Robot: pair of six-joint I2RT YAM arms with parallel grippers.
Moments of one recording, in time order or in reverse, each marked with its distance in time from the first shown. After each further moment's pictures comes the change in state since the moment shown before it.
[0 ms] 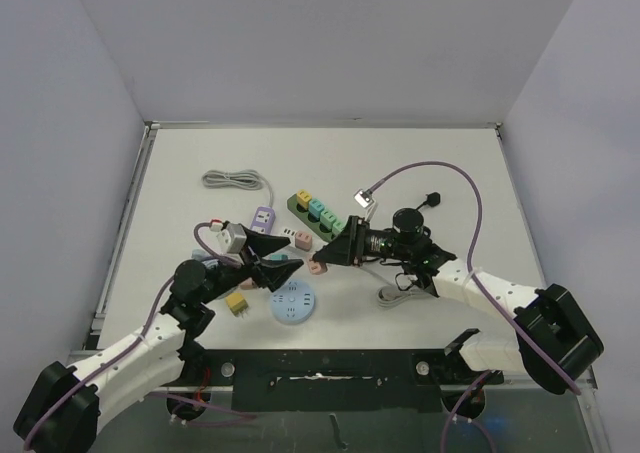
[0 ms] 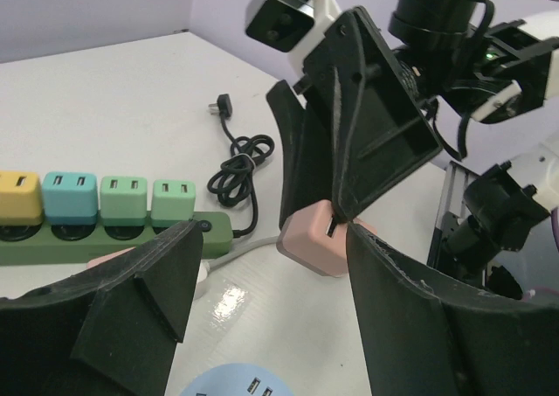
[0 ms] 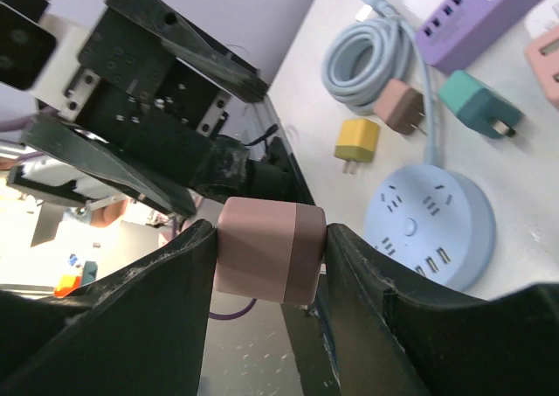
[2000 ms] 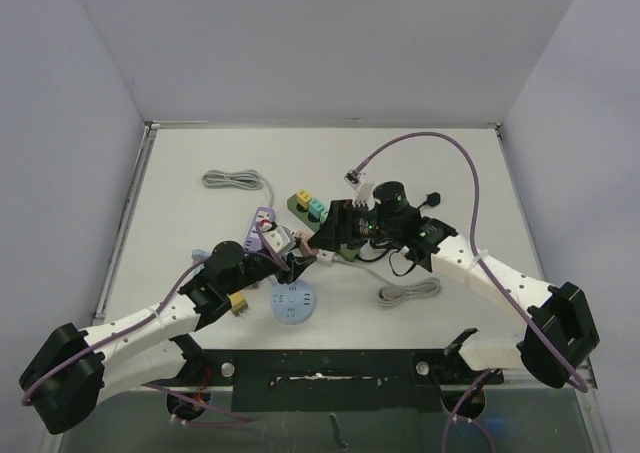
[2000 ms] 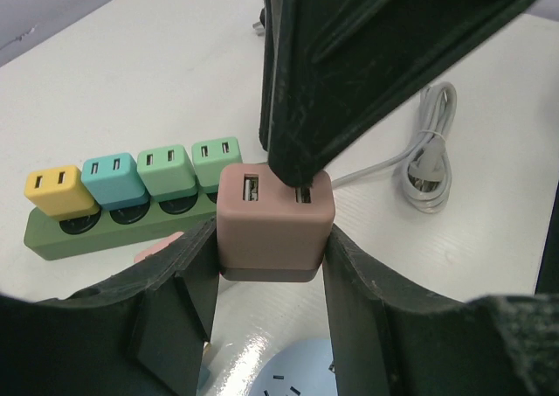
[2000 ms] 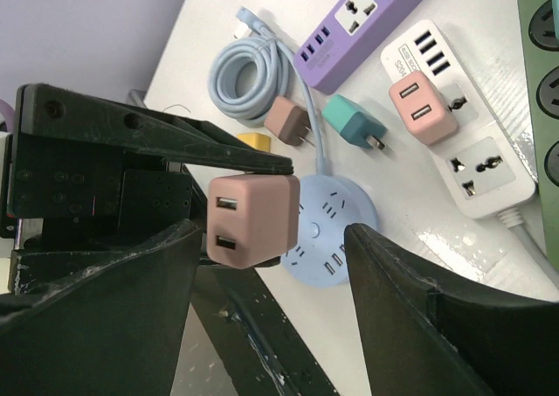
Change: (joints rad) left arm -0.183 0.198 0.171 -0.248 -0.173 0.440; right arm 0.038 0.034 0.328 -0.540 0.229 -0.277
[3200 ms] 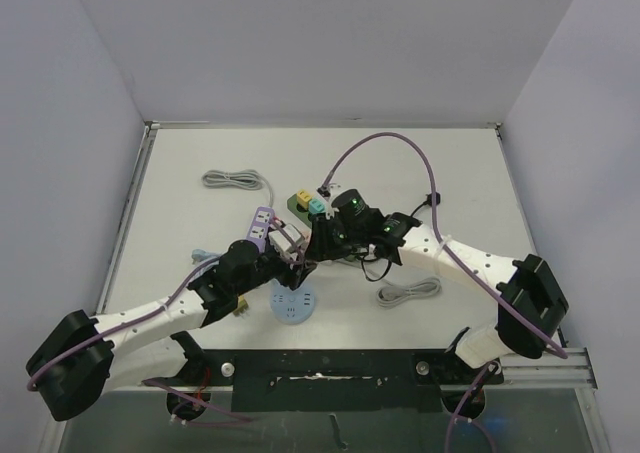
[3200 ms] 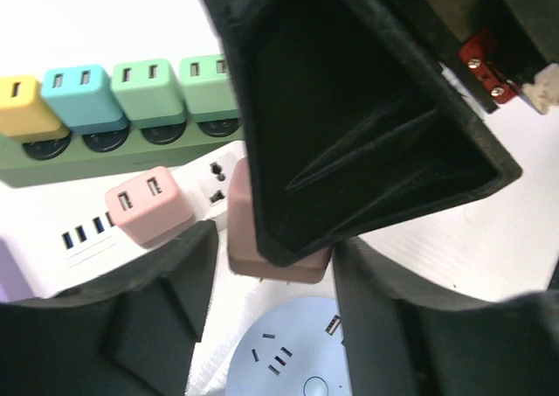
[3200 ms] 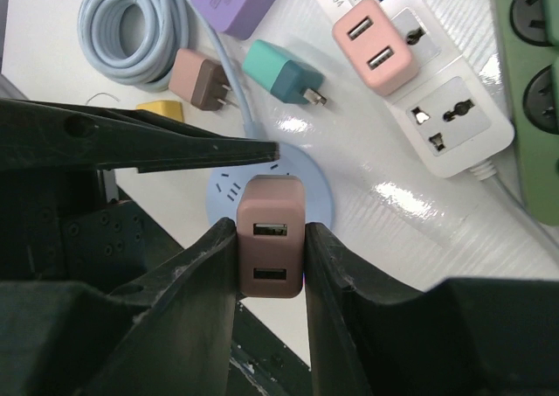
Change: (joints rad) left arm -0.037 0.095 0.031 -0.133 -0.117 -0.032; right arm 0.177 0.194 0.178 -0.290 0.311 -0.058
